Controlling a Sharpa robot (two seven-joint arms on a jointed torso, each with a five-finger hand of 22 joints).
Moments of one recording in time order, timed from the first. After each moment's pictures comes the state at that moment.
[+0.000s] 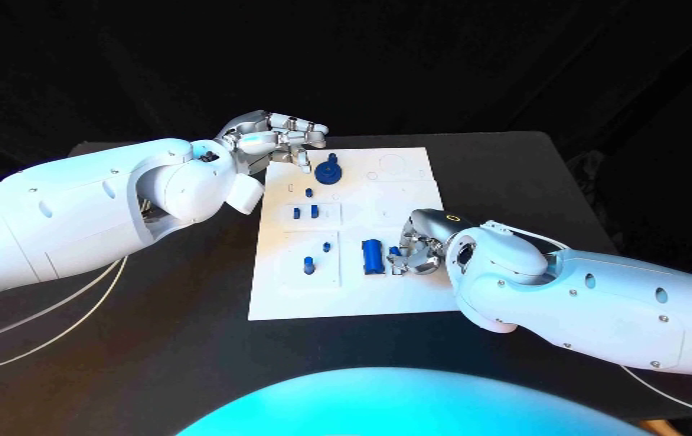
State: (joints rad) left arm 1.19 -0.90 -0.02 1.51 -0.10 -0.10 0.16; left_hand 1.39 -0.11 0.33 0.02 0.14 1.04 0.17 0.11 0.07 1.12 0.10 0.24 0.18 1.18 0.02 0.74 0.47 0.17 1.17 0.11 0.63 0.57; right arm 1.06 -0.77 -0.15 1.75 -1.51 -0.29 -0.70; right_hand 1.17 -0.15 0.33 0.26 0.48 1.07 0.04 0.38 0.62 1.45 -0.04 1.31 1.31 1.47 -0.09 1.52 1.31 0.05 1.46 0.02 1.36 1.31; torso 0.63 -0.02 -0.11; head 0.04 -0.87
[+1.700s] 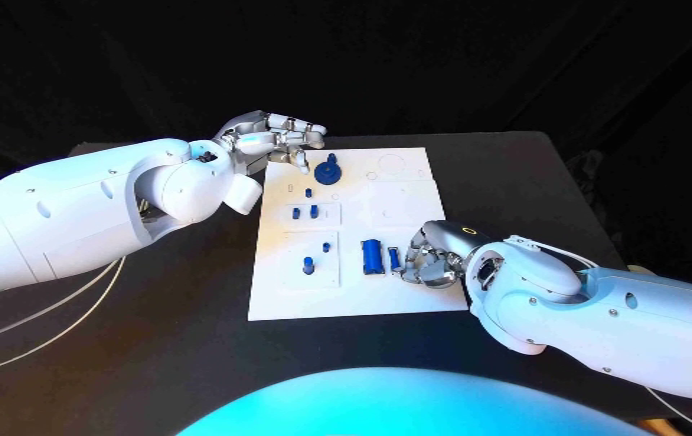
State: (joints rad) left arm 1.19 -0.91 -0.02 1.51 -0.11 -0.10 0.15; left_hand 1.39 -0.11 0.33 0.02 0.14 1.04 0.17 0.11 0.07 1.11 0.10 0.25 0.17 1.18 0.02 0.74 0.47 0.17 1.17 0.11 0.63 0.57; right arm 1.03 -0.88 -0.15 1.85 -1.48 -0.33 -0.61; right_hand 1.13 -0.15 0.19 0.23 0.42 1.08 0.03 0.39 0.62 1.45 -0.04 1.30 1.31 1.47 -0.09 1.52 1.31 0.05 1.46 0.02 1.36 1.31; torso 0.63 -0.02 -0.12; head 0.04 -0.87
